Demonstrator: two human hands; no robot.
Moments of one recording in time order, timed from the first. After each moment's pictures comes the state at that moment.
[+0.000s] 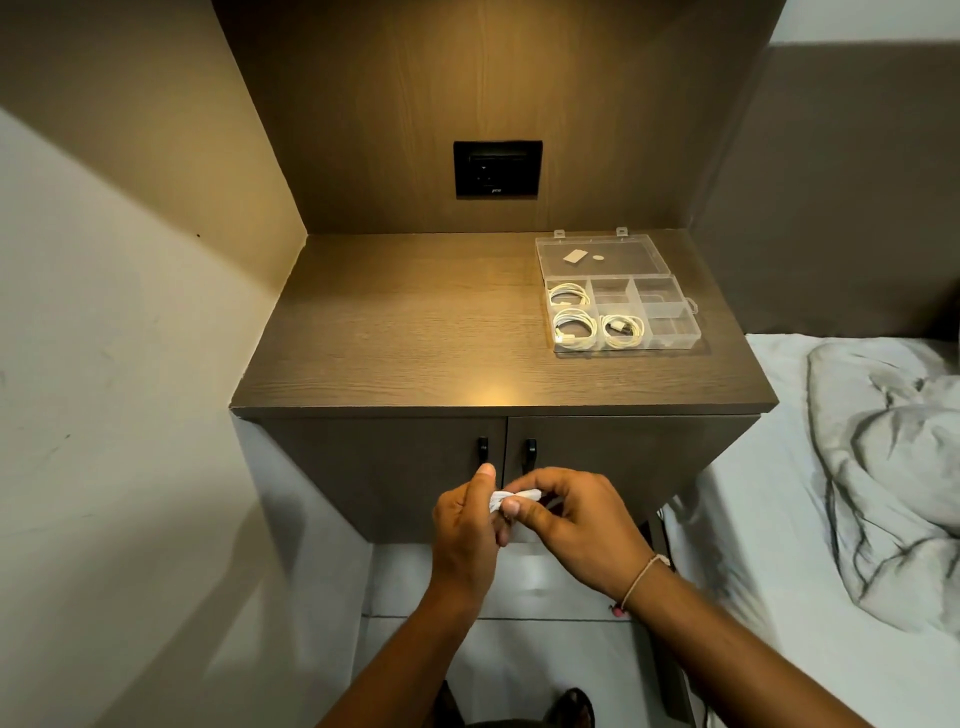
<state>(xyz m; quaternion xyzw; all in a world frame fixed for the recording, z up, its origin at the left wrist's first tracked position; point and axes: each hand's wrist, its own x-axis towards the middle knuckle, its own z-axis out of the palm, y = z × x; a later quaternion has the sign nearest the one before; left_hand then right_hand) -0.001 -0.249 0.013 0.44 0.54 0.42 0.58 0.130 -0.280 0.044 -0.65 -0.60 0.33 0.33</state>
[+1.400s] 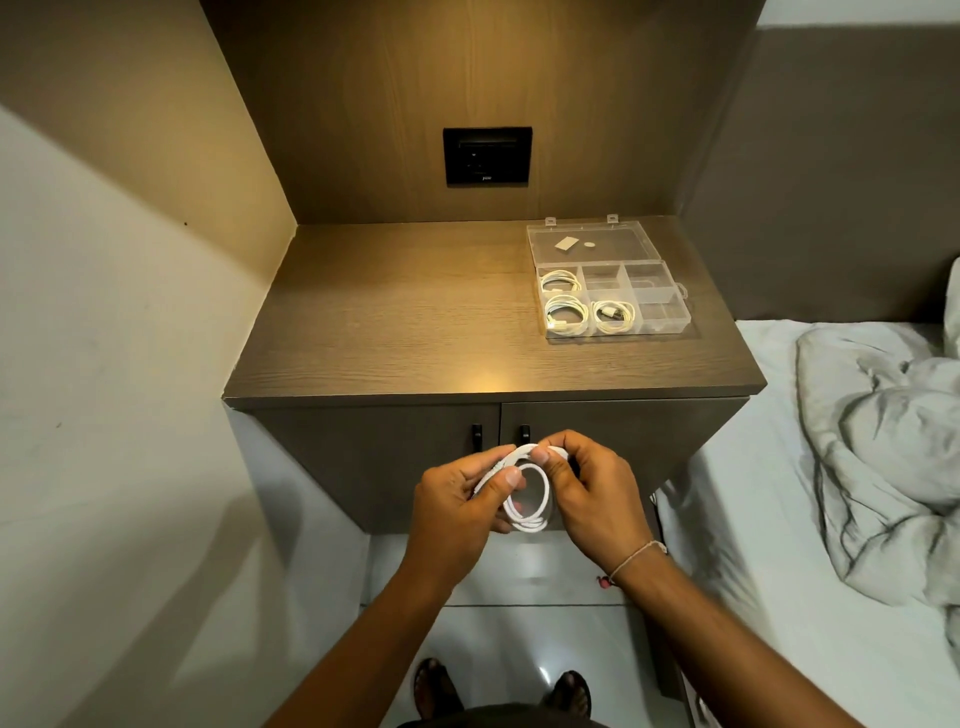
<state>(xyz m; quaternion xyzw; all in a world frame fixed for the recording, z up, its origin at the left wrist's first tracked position) -0.020 -0.250 0.030 0.62 0.46 0.38 0.51 0.132 -0.286 0.041 -0.69 -0.49 0.30 0.44</state>
